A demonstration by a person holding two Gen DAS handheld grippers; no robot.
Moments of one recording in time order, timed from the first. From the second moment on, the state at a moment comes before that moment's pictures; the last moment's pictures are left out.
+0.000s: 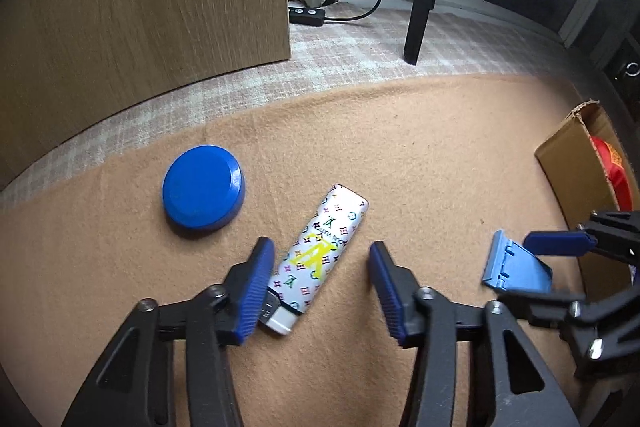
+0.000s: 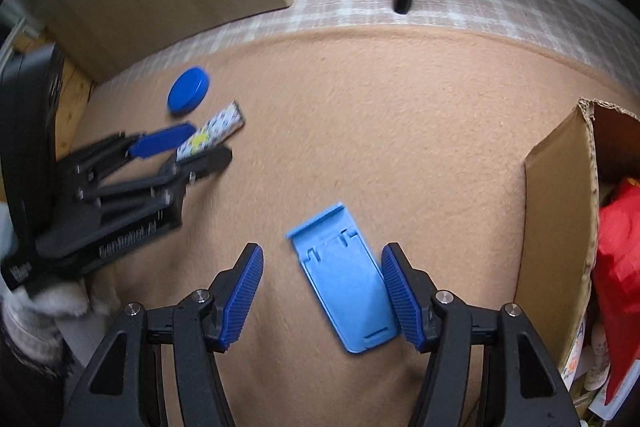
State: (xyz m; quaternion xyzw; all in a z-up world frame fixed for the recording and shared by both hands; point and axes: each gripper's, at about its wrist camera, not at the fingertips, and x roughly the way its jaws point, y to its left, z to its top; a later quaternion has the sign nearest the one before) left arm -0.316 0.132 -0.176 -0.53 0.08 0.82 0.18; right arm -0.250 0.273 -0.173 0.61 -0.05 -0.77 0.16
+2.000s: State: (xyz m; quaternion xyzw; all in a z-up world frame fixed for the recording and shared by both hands) left arm -0.098 0.146 -0.106 -0.49 0.03 0.84 0.22; right arm -0.059 0.295 -0.096 0.48 -0.02 -0.87 0.12
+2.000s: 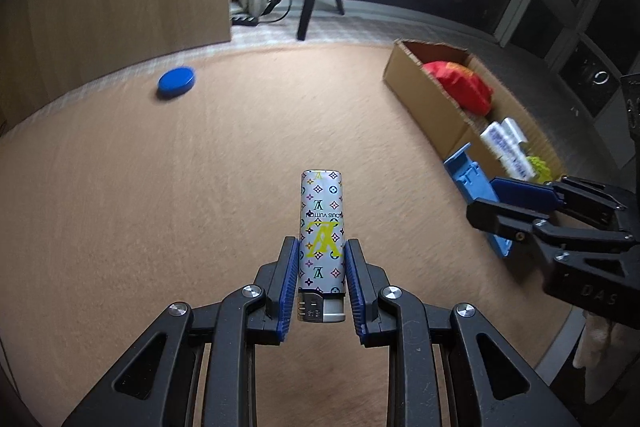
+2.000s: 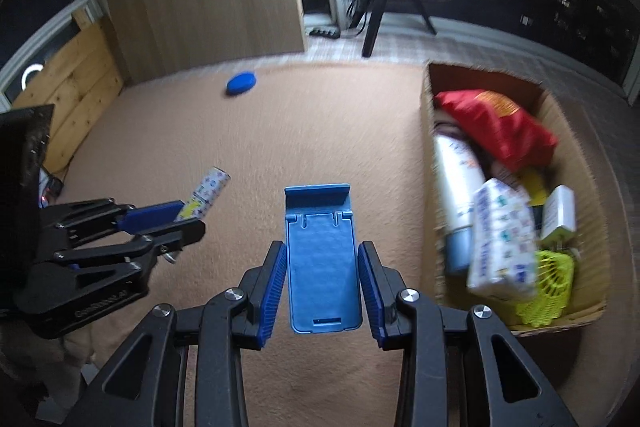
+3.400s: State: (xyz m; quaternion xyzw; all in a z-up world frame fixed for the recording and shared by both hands) left arm -0.167 0.362 -0.088 -0.45 0.09 0.82 0.33; right arm -0.080 0.457 -0.078 0.44 -0.03 -0.90 -0.02
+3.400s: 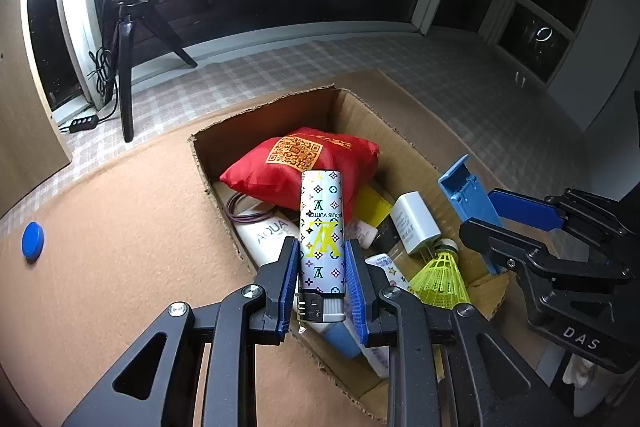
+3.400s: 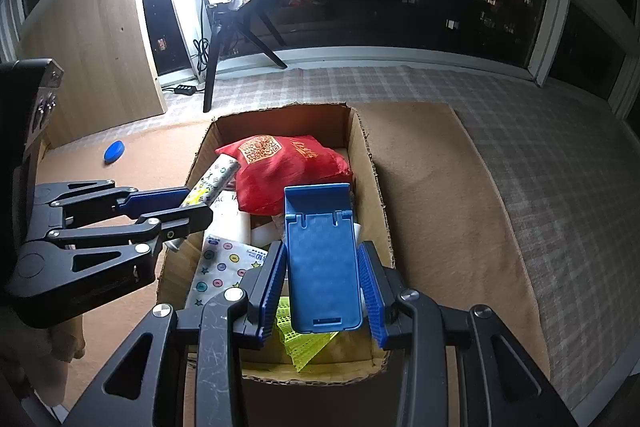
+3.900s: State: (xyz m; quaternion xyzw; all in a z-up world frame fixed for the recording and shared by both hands) left arm -0.171 0.362 -0.084 -0.45 0.09 0.82 0.33; right arm -0.077 0.455 -0.068 0.43 -0.01 -0.90 -0.04
